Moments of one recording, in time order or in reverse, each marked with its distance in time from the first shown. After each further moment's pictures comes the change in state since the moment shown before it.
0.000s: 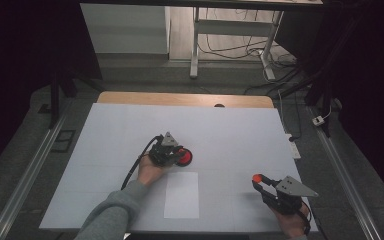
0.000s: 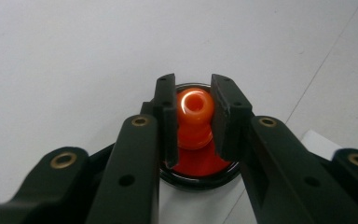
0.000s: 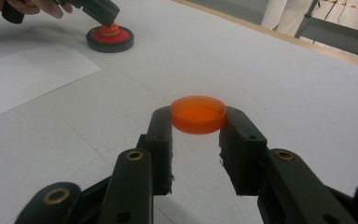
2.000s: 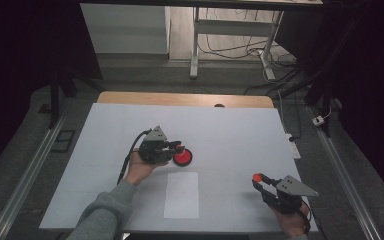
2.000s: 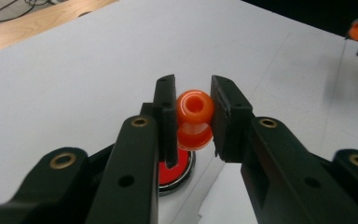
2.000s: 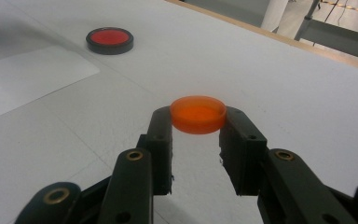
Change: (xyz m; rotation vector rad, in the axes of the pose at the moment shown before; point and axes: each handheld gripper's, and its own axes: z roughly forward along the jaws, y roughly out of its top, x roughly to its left) left arm -0.001 0.016 -0.060 -0.161 -0.152 -0.032; right arm -0.002 0.000 0.001 -0.010 0.004 -0.001
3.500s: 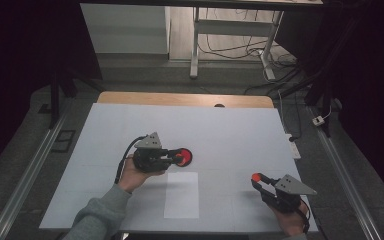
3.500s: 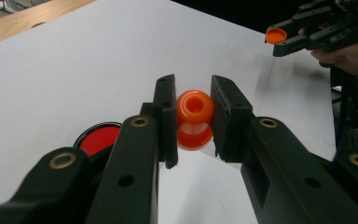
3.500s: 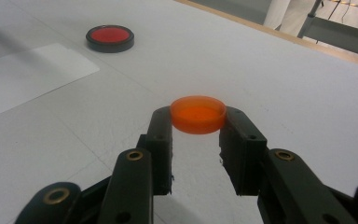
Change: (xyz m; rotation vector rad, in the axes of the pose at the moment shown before) left arm -0.022 -0.001 -0.027 -0.011 -0.122 0.040; right arm -0.001 -0.001 0.004 0.009 0.008 0.003
